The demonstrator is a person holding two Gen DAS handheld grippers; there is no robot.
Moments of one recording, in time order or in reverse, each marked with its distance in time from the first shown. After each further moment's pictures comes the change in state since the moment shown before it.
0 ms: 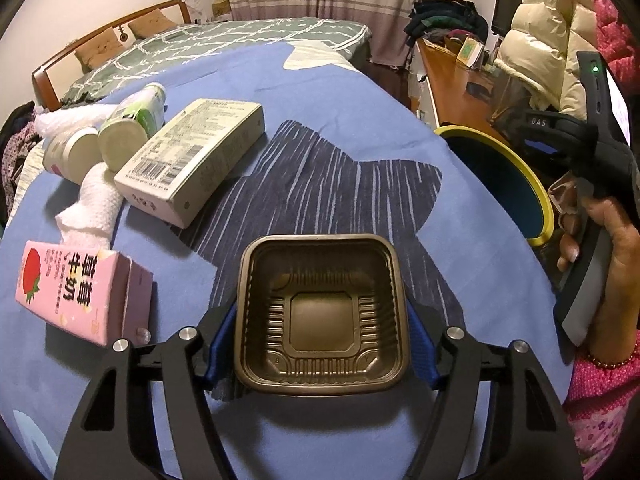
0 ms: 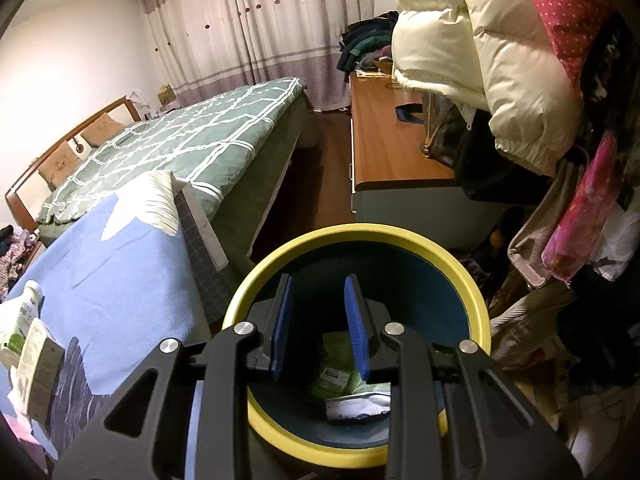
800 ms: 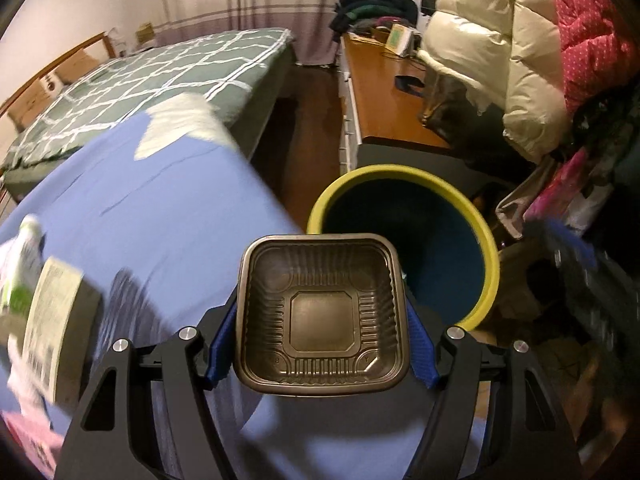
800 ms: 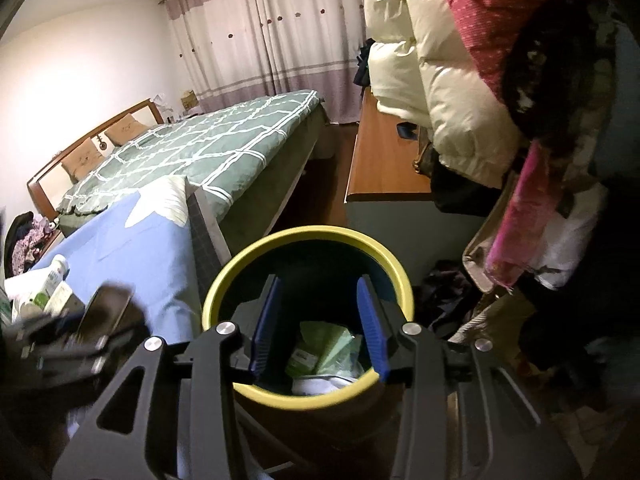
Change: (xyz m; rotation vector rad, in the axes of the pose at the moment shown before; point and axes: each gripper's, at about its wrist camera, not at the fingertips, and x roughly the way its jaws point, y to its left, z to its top) left arm 0.043 -0.123 0.116 0.198 -0.005 -0.158; right arm -0.071 -0.065 -0.012 -0.057 -0.037 0.057
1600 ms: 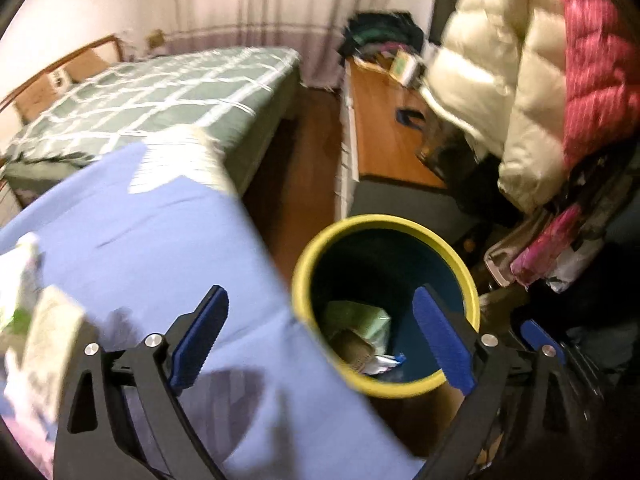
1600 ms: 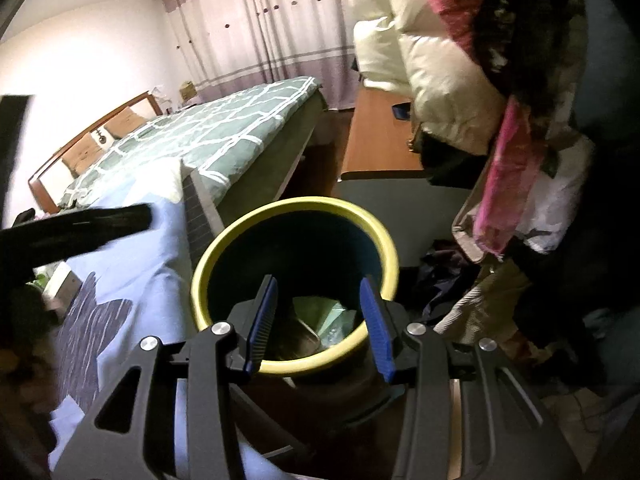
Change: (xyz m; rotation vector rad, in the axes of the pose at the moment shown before) left arm -0.031 0.011 0.018 -0.089 -0.104 -0.002; right arm 0.000 -0.006 -0.019 0.001 0.052 0.031
